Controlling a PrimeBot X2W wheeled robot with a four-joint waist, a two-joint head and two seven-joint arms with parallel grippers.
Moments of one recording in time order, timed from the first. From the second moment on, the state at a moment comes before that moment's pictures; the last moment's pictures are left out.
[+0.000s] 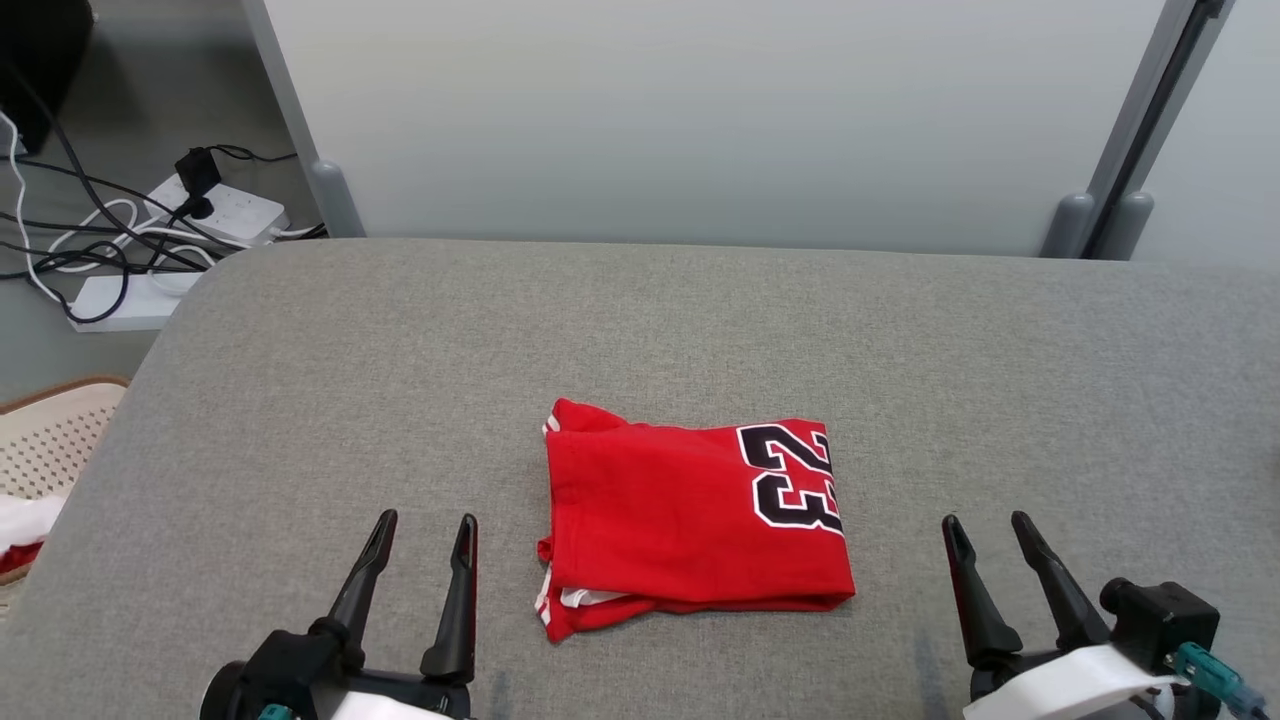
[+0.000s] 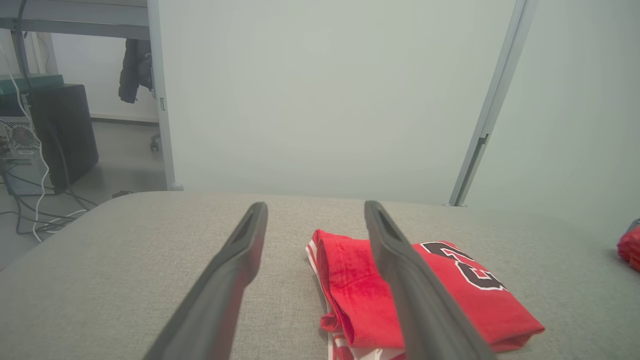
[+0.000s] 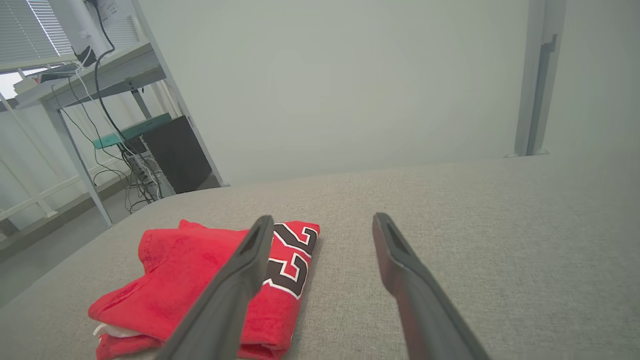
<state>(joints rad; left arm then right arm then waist) 0.08 0.05 -0.16 0.07 -0.25 -0.01 -0.25 -0.03 -0.10 0.17 0.27 0.38 0.13 -0.25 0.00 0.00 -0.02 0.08</state>
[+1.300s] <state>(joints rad) 0.05 0.05 -0.23 0.04 -0.24 -0.01 -0.25 -0.36 -0.20 0.40 0.70 1.15 0.13 0.12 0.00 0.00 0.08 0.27</state>
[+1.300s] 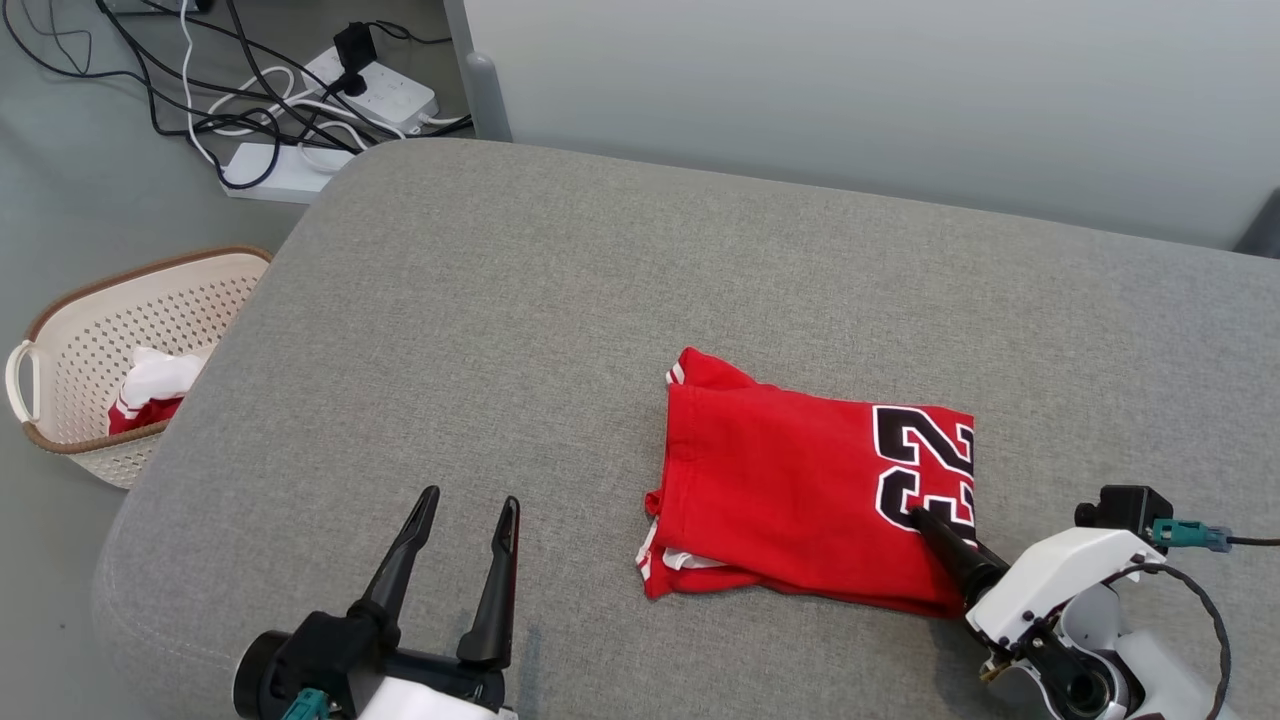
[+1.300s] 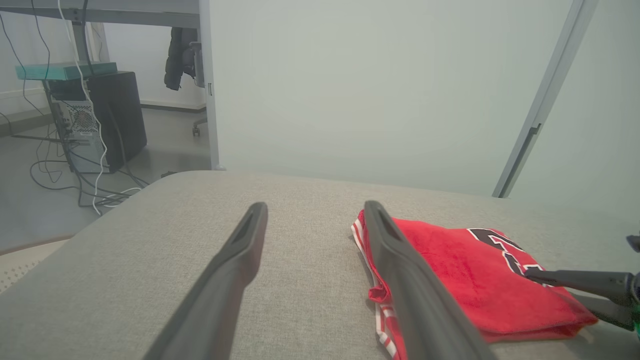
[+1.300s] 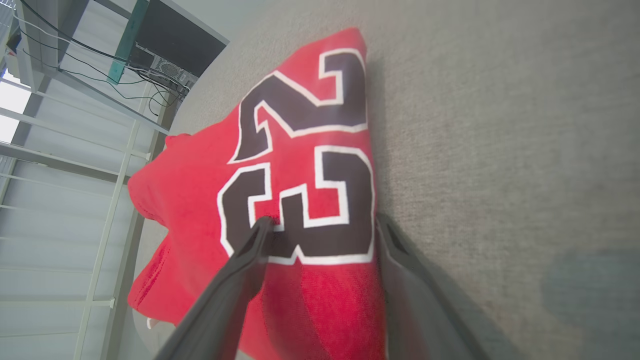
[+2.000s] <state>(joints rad) 0.03 0.05 -0.23 0.04 -0.24 -0.01 -0.25 -0.41 -0.29 0.60 0.63 1.16 0.13 -0.03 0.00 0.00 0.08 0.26</state>
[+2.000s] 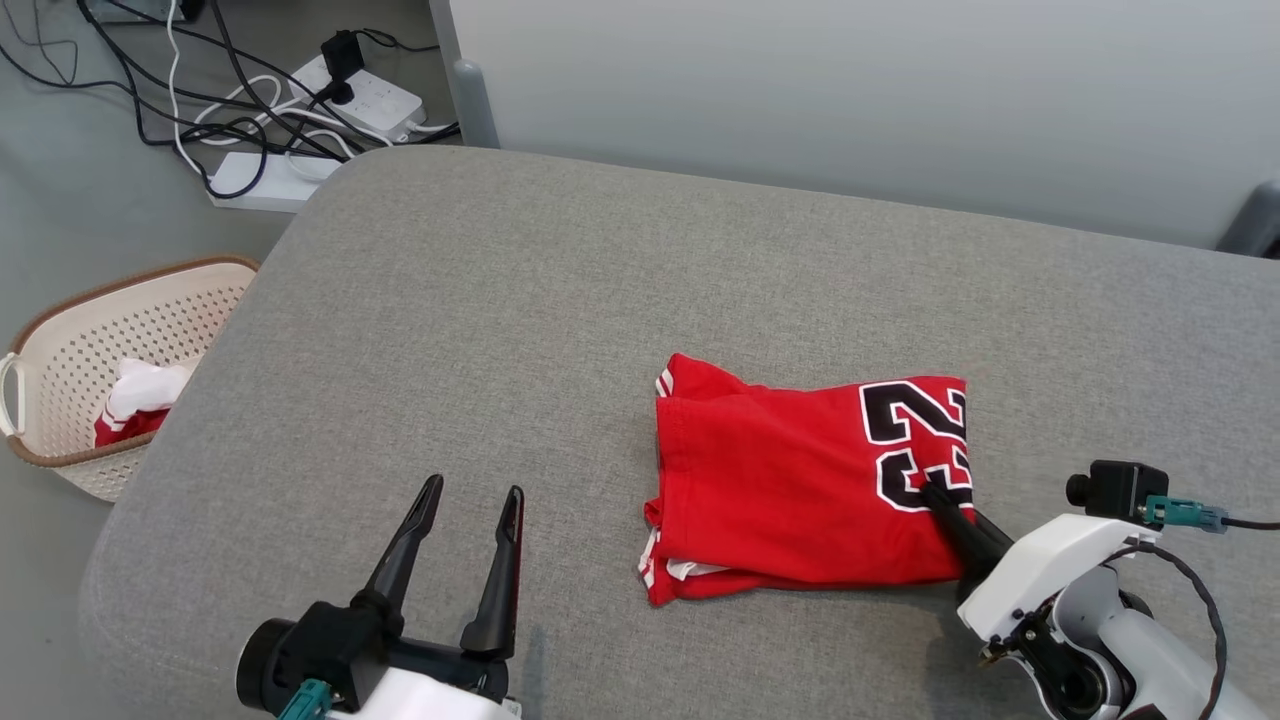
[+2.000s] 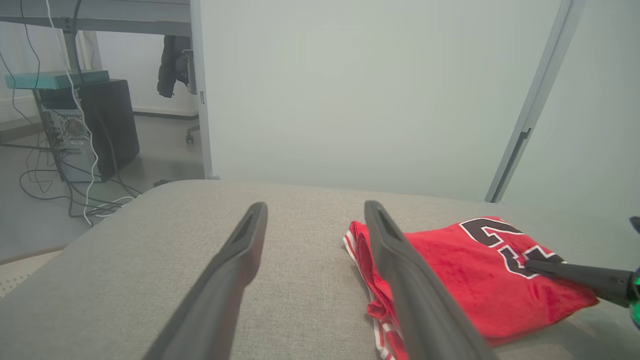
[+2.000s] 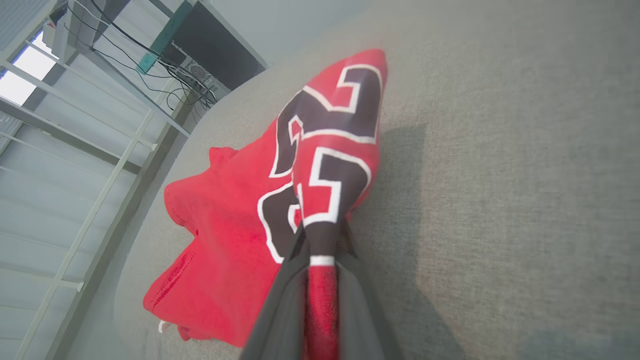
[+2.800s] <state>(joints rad) 0.00 0.05 -0.24 0.05 -0.23 -0.02 -0.25 -0.49 -0.38 0.75 0.60 1.14 0.13 -0.20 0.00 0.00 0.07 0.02</state>
